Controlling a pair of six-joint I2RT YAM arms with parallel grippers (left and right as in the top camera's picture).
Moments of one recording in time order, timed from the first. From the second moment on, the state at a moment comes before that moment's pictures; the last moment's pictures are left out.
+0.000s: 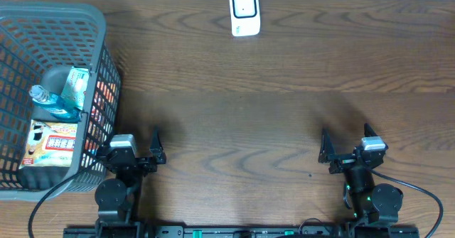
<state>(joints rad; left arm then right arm) -0.01 0.03 0.04 -0.16 0.00 -0.09 -0.05 0.01 0.01 -0.06 -0.17 0.05</state>
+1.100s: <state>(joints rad) -0.01 0.04 0.23 -0.40 0.00 -0.09 -0.05 0.01 0.01 -0.06 -0.17 0.05</state>
